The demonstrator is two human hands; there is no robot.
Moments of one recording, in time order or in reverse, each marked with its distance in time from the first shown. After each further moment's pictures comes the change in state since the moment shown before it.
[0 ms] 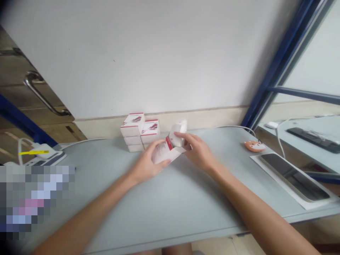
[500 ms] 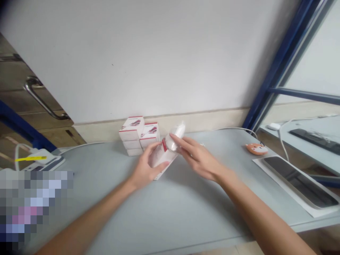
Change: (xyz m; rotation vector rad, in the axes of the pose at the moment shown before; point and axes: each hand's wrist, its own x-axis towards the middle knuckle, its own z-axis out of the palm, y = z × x) left_hand 0.000 -0.012 0.014 -0.217 0.142 0.073; right_hand -0.002 -0.026 -0.029 -0.099 -0.320 -0.156
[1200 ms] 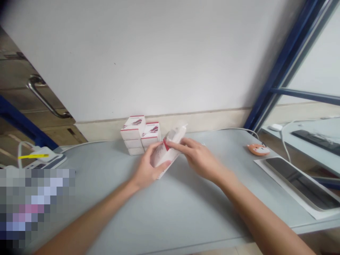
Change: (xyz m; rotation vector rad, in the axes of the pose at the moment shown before) left_hand -0.003 0.001 0.004 0.028 0.033 0.012; right_hand 0.001 0.011 0.014 -0.200 0.029 -0.129
